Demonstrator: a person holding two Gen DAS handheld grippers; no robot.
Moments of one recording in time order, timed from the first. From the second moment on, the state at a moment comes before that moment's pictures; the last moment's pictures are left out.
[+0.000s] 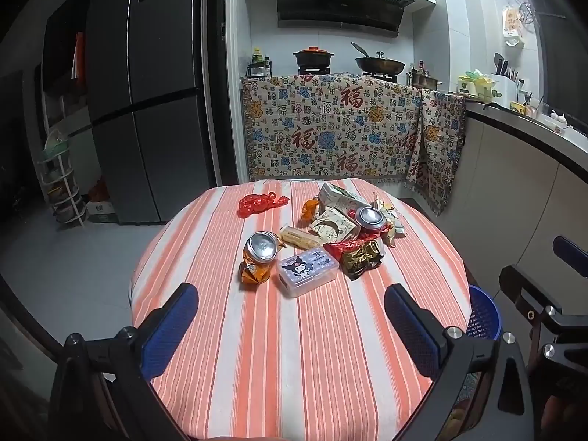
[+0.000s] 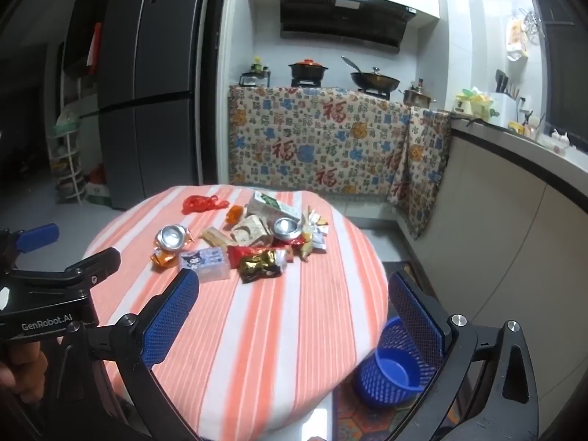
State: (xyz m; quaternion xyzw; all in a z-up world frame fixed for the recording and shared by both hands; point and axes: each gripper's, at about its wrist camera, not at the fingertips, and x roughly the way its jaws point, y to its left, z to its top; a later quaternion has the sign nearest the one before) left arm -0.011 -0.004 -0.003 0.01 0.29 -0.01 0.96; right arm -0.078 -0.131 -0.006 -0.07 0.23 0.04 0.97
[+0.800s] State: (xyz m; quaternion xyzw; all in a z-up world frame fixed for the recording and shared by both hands) left arm -0.015 -0.007 -0.004 0.01 0.29 -0.01 0.96; right arm -0.082 -0.134 -0.007 -0.07 0.23 0.03 0.97
